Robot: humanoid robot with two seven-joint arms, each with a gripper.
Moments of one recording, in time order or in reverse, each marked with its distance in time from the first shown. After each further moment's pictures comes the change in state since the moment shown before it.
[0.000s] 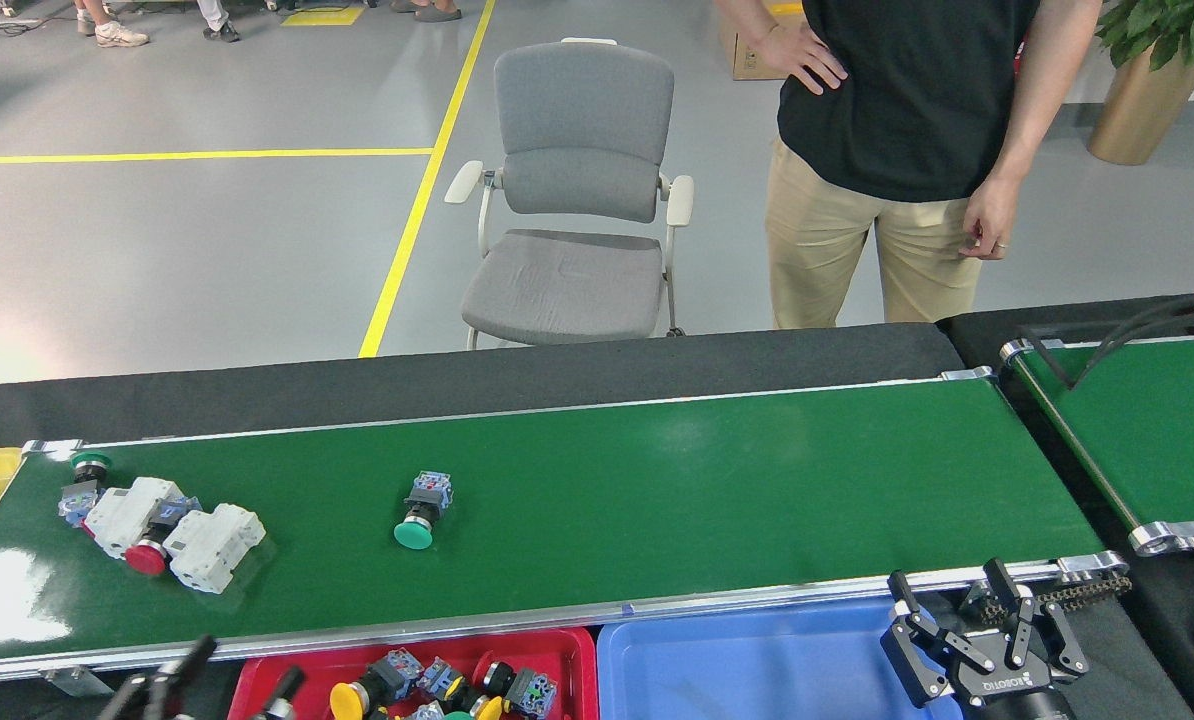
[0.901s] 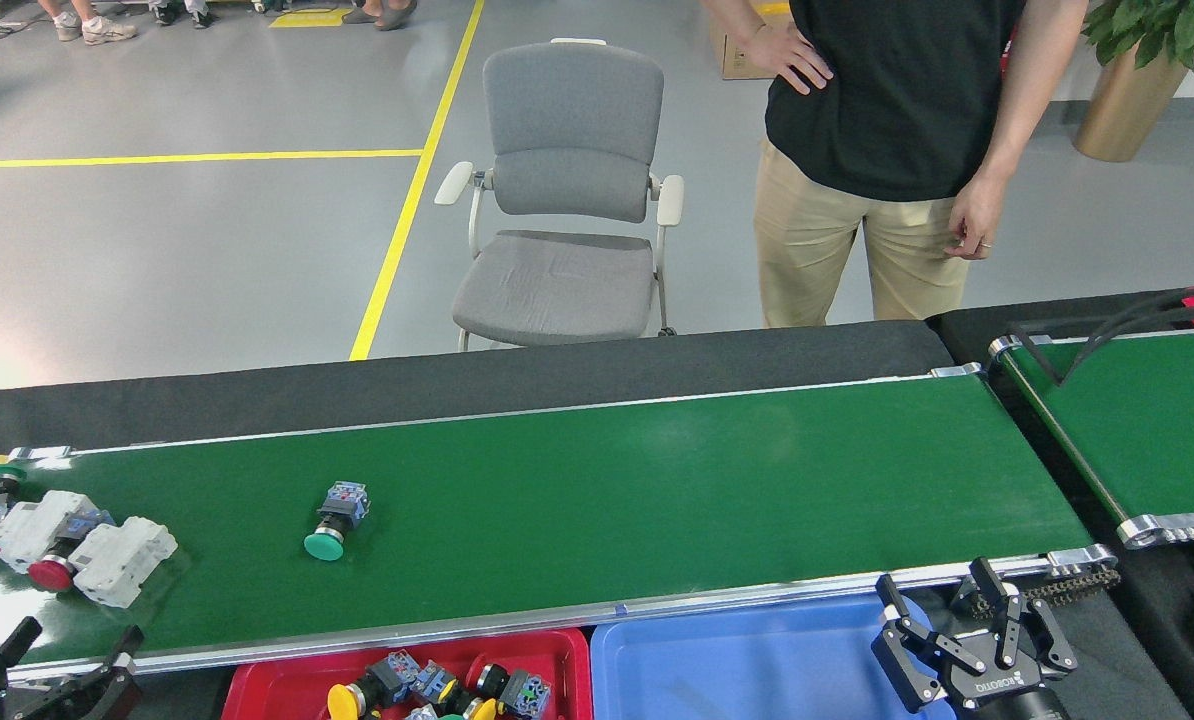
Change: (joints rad) left arm -0.205 0.244 -0.025 0.407 -0.026 -0.089 0.045; right arm -0.001 0.000 0.000 -0.003 0.000 -0.030 0.005
